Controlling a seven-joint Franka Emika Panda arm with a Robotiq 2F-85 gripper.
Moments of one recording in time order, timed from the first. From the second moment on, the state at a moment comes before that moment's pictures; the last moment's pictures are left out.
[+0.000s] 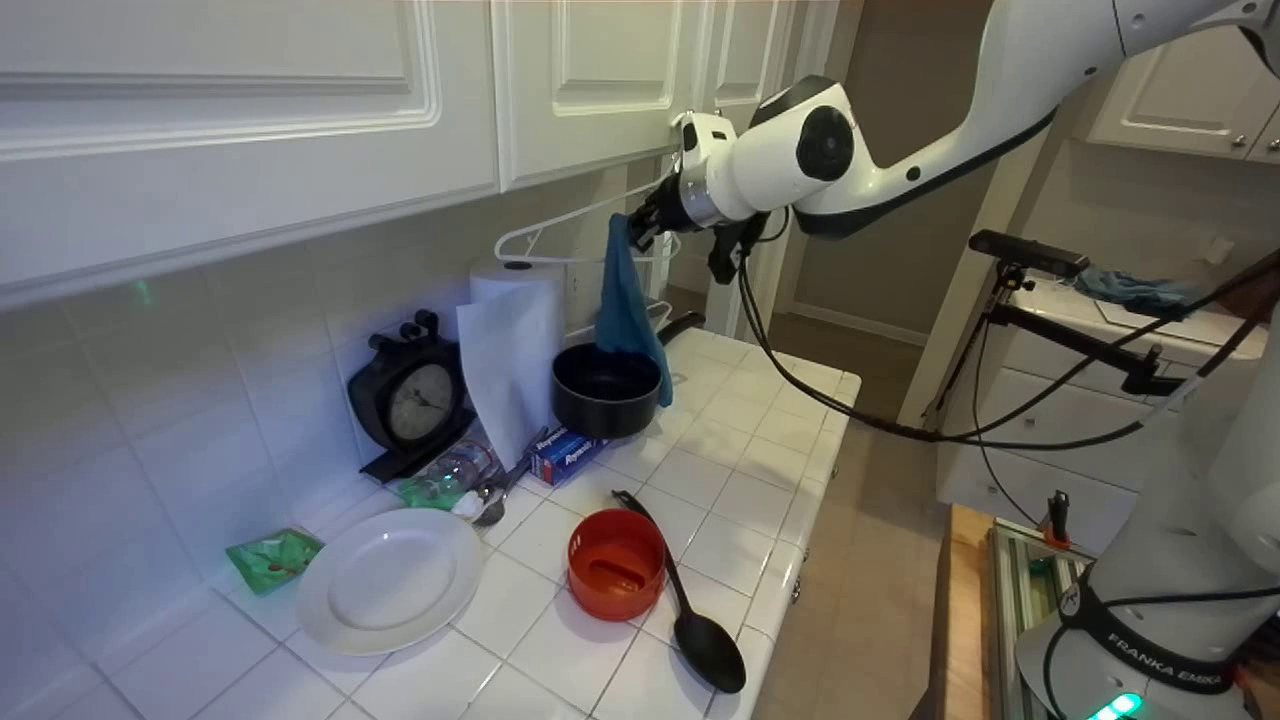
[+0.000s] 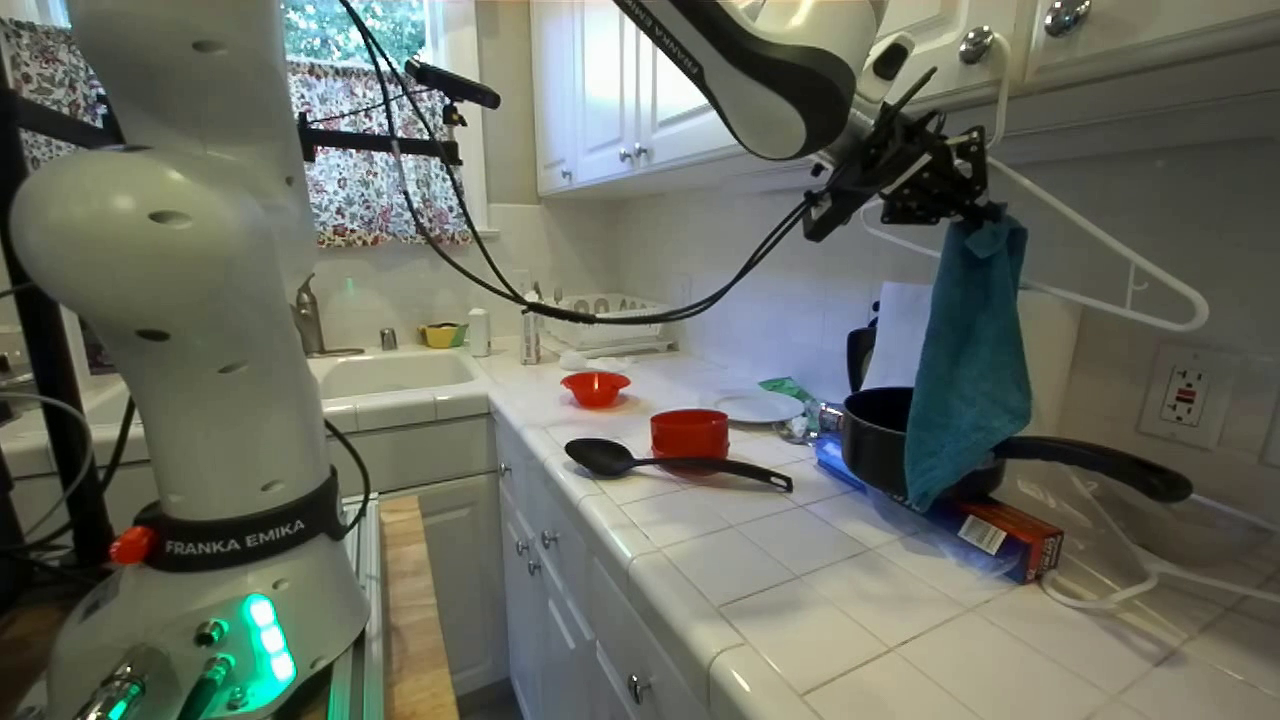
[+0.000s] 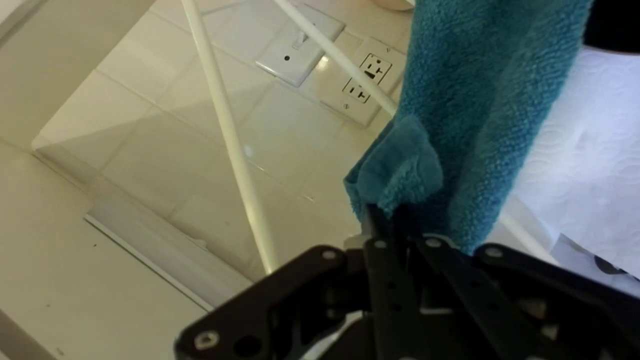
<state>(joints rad) -0.12 0.05 -0.11 -2.04 -1.92 2.97 1.34</state>
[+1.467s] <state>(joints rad) -0.07 0.02 -0.06 -2.14 -2.14 2.47 1.66</state>
